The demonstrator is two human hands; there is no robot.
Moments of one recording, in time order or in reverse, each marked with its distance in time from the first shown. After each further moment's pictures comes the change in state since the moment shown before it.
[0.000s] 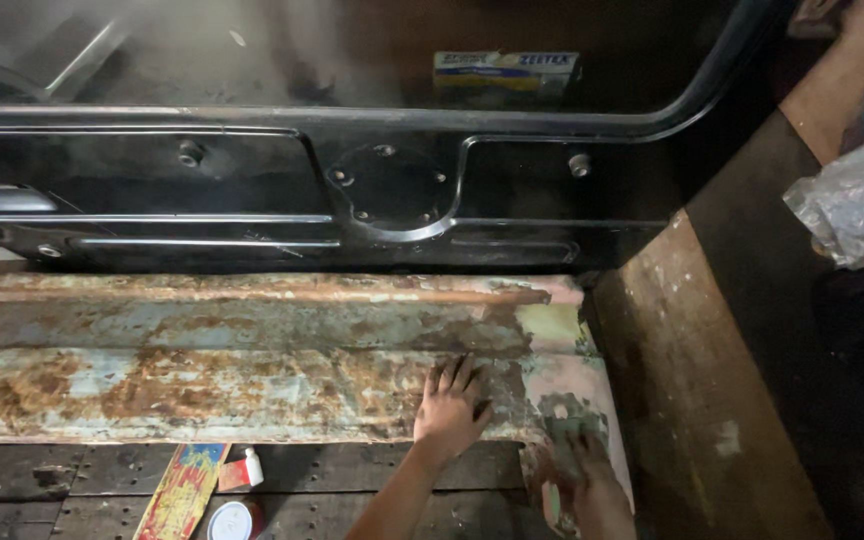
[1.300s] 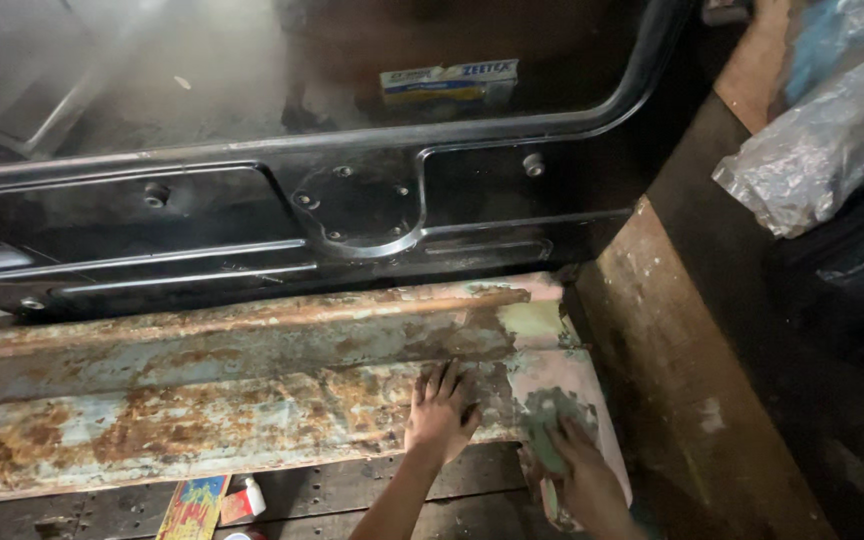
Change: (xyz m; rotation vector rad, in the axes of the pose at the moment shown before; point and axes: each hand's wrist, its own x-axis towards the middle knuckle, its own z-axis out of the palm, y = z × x) left_hand 0.005 0.001 0.002 0.078 -0.122 -0.047; right_hand -0.045 -0.033 0.007 -1.176 -0.090 -0.422
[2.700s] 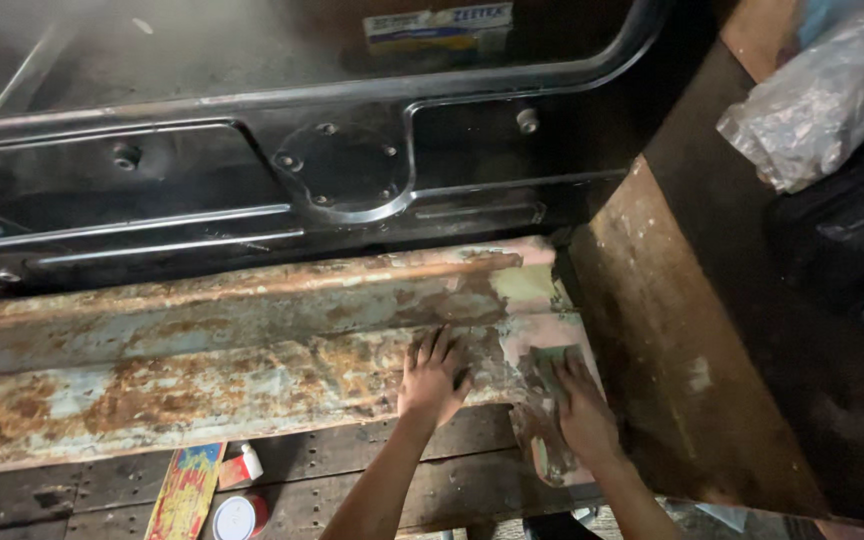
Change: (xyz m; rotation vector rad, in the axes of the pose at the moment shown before) left_hand -0.003 0.000 0.002 -0.019 0.094 0.025; right_hand 0.014 0.004 -0.002 0.026 0.183 0.001
